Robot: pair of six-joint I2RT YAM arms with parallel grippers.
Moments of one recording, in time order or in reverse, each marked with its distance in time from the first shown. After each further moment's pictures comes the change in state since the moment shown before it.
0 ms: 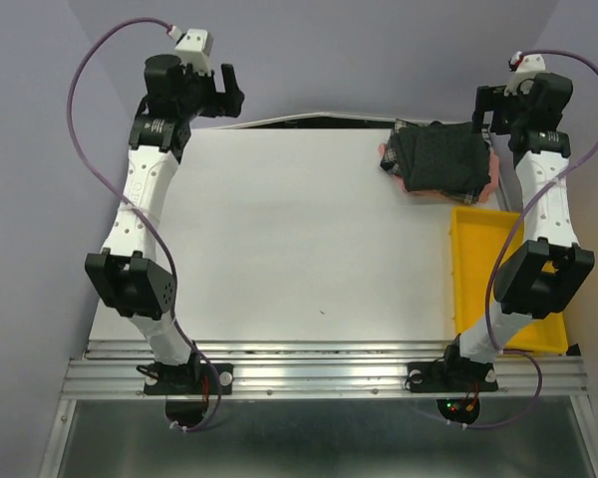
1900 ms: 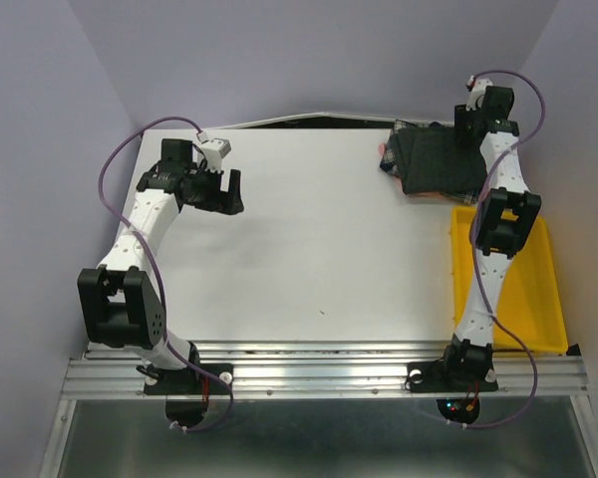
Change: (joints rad) left arm 0.095 -0.262 -0.726 -0.248 0.189 0.227; right arm 0.033 0.681 0.615 -0.211 -0.002 -0.026
